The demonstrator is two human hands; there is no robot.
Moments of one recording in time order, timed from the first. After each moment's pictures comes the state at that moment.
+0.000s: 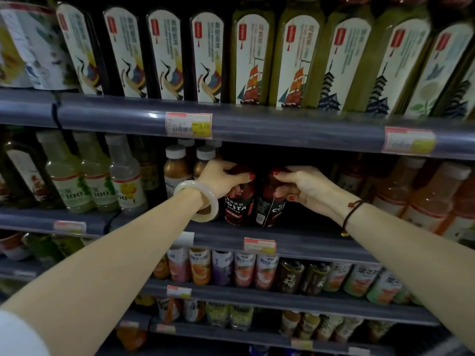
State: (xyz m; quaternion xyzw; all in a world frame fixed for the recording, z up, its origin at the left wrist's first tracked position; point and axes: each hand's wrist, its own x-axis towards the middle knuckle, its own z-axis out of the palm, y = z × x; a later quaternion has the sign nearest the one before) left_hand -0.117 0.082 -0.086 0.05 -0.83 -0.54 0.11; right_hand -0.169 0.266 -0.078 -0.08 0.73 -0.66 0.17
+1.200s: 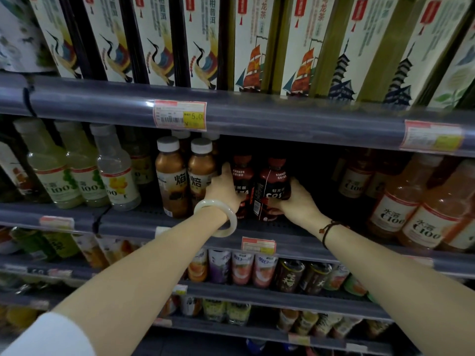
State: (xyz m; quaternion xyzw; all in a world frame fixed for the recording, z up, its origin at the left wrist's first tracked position) left_hand -0.152 0.100 -0.139 0.16 -0.93 -0.30 0.14; right_hand -0.197 0.259 -0.150 -0.15 0.86 -0.48 0.05
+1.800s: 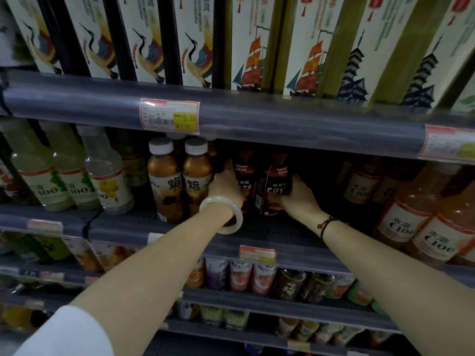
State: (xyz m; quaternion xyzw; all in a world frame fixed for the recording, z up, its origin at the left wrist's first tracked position) left_hand -0.190 0.102 -0.145 0.19 -0.93 -0.29 0.15; right_hand -0.229 0.253 -0.151 -0.14 0.88 -0.45 0.03
